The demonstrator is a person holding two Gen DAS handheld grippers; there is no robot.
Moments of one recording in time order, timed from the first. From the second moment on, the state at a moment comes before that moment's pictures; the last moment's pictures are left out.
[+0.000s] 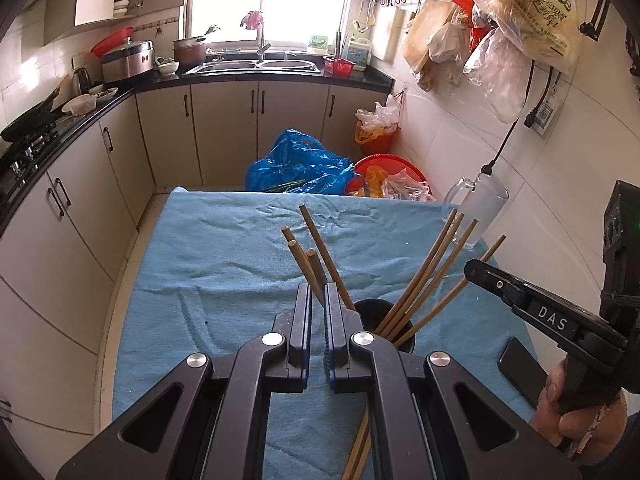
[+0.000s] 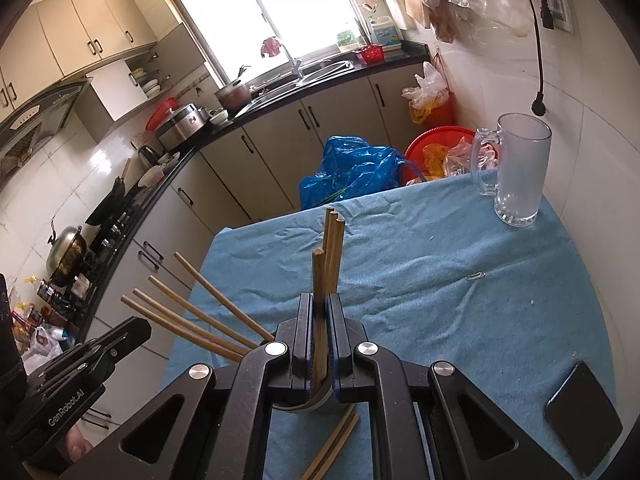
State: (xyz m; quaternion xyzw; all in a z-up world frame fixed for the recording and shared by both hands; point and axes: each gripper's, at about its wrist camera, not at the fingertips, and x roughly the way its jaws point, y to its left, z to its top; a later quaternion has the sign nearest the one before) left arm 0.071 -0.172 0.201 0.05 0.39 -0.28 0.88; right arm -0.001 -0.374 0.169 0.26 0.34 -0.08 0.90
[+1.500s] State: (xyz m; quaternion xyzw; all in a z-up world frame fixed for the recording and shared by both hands) left arm 0.002 -0.150 0.066 0.08 0.55 -0.33 0.76; right arm -0.140 -0.376 0.089 0.28 0.45 -0.11 0.84
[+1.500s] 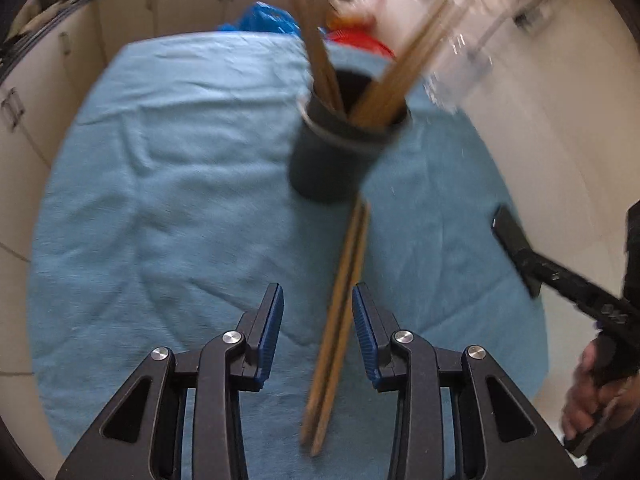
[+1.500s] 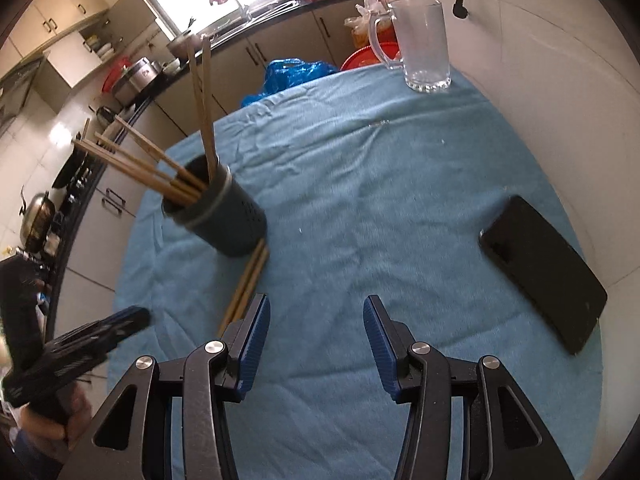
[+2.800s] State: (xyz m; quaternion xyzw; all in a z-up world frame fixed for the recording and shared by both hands) left arm -0.031 -0.085 0.035 0.06 0.57 -0.29 0.76; right arm -0.018 -0.310 0.023 0.29 0.55 -0.05 0.78
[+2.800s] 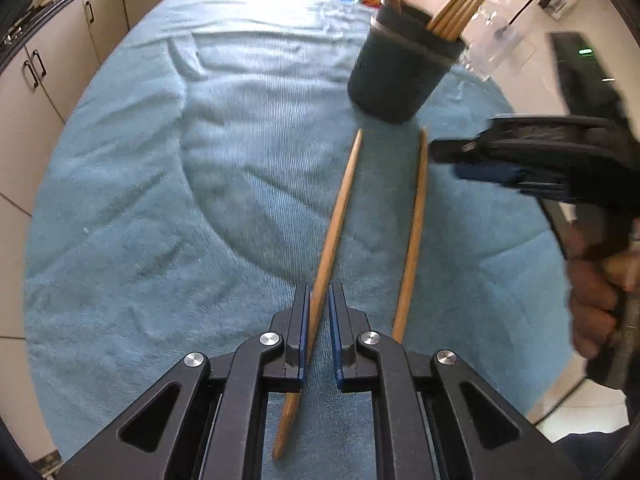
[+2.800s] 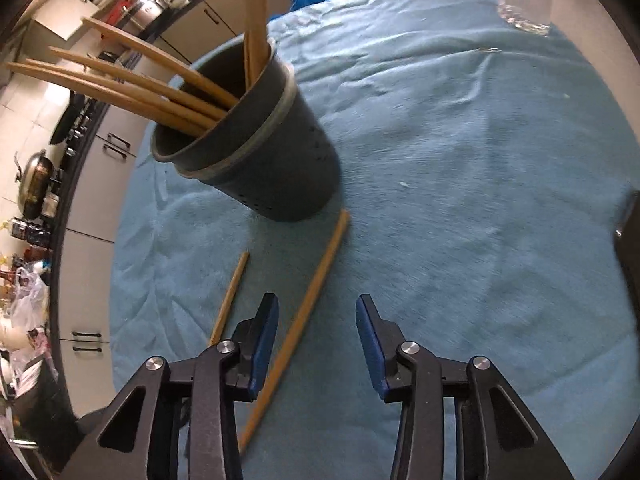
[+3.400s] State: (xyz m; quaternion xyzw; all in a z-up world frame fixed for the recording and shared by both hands) left arm 0.017 -0.145 0.036 0.12 0.59 -0.34 0.73; right arm -0.033 -0.335 0.009 0.25 0.59 -0.12 0.76
